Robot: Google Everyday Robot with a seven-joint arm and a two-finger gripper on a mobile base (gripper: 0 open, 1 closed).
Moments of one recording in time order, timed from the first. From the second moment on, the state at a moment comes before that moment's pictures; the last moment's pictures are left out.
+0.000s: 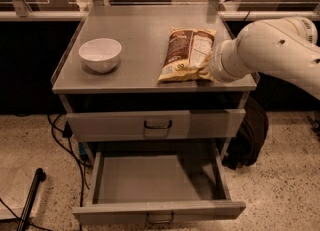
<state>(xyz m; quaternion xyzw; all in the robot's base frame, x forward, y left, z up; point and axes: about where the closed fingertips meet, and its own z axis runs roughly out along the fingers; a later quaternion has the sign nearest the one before) 0.640 -0.148 0.847 -0.63 0.67 -0.15 0.36</state>
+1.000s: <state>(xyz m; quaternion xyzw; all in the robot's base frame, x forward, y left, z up) 0.606 -0.128 0.942 -0.65 0.59 -0.23 0.43</state>
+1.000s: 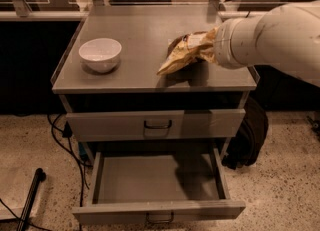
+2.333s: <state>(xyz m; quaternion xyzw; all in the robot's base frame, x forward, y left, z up) 0.569 -0.114 0.984 -0.67 0.53 -0.20 0.48</state>
